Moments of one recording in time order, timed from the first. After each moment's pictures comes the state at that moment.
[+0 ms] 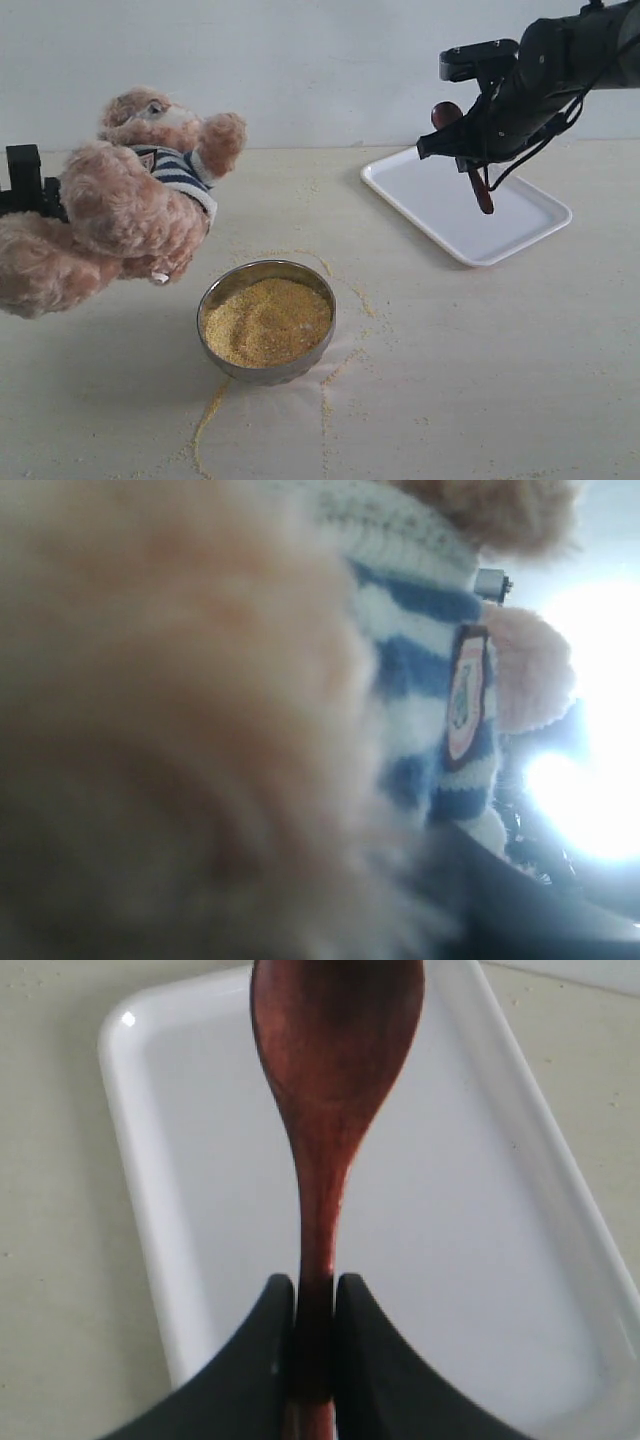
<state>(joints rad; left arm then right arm) 0.20 1.74 -0.65 -1.73 1.19 1.20 0.26 2.09 -1.56 -0.02 0.50 0.00</state>
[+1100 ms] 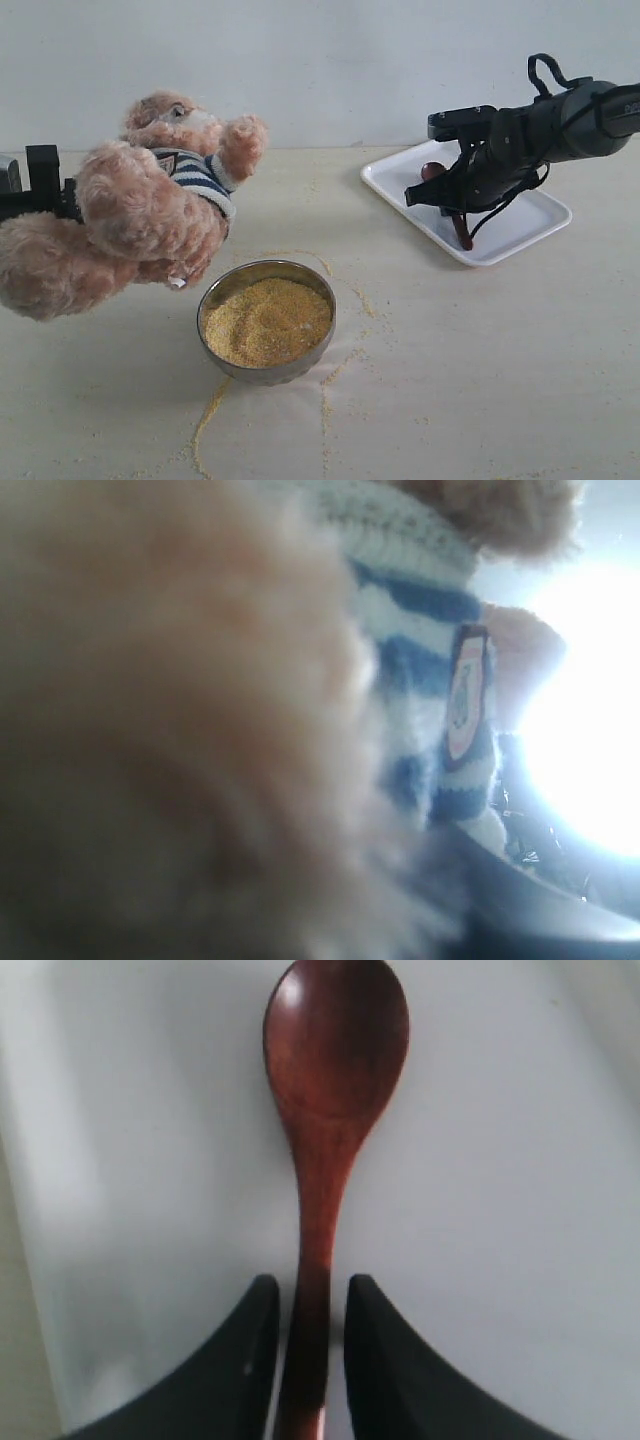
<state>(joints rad) 0.15 1.74 -0.66 -1.73 1.19 1.17 0.26 2.28 -1.56 -0.03 0.30 0.06</state>
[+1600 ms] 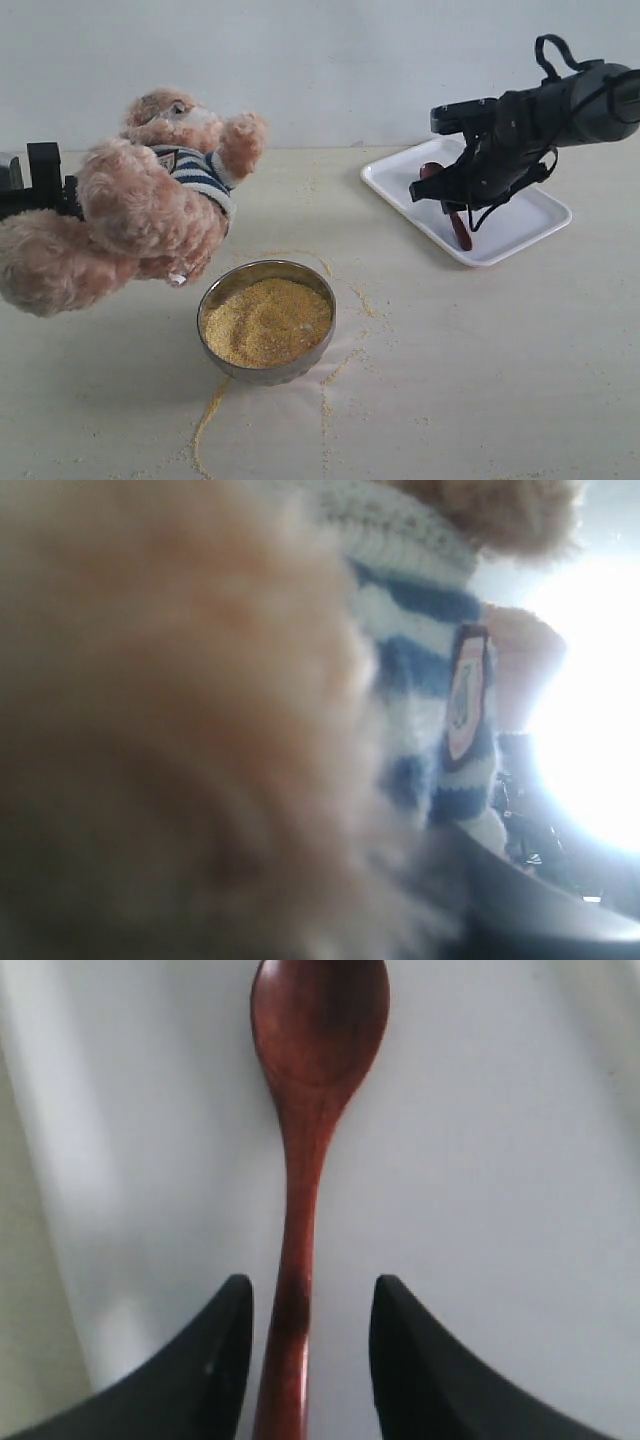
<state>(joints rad) 0.15 1.76 -0.68 -1.73 1.19 1.17 0.26 2.23 -1.56 -0.04 0.40 0.06</state>
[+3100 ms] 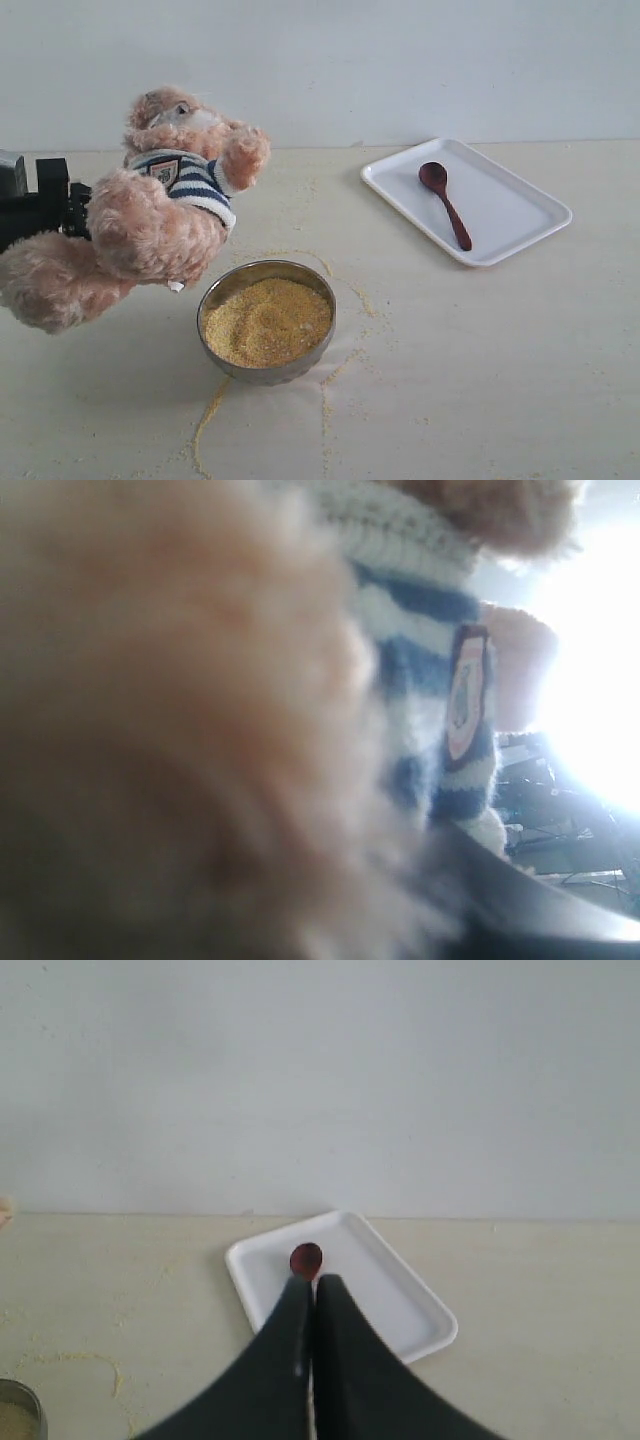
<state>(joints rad) 0.16 1.81 -0.70 -1.73 1.19 1.33 0.26 0.47 -0.44 -0.27 0.20 0.36</state>
